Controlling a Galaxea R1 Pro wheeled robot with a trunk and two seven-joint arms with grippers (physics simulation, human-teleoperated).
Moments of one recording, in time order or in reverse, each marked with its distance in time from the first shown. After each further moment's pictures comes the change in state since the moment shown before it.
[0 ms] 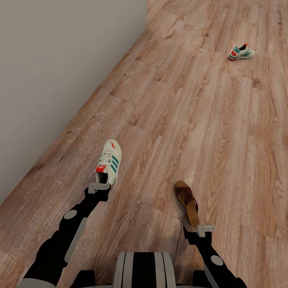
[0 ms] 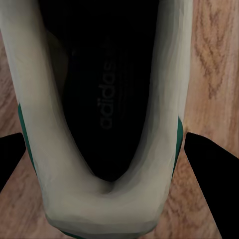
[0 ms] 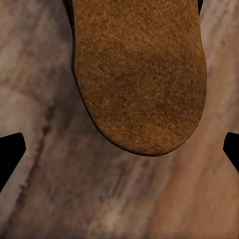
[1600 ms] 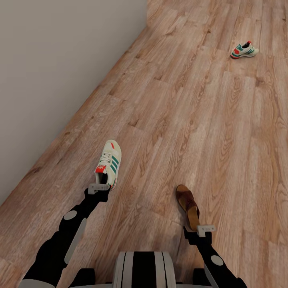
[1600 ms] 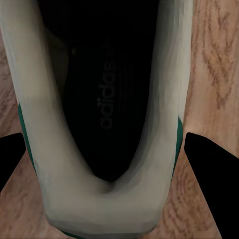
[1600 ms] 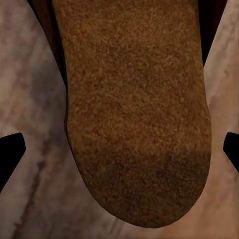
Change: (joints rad) left arm 0.005 0.000 0.000 0.000 0.000 -0.003 0.002; right arm 0.000 -0.001 0.000 0.000 0.000 0.000 0.000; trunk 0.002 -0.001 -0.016
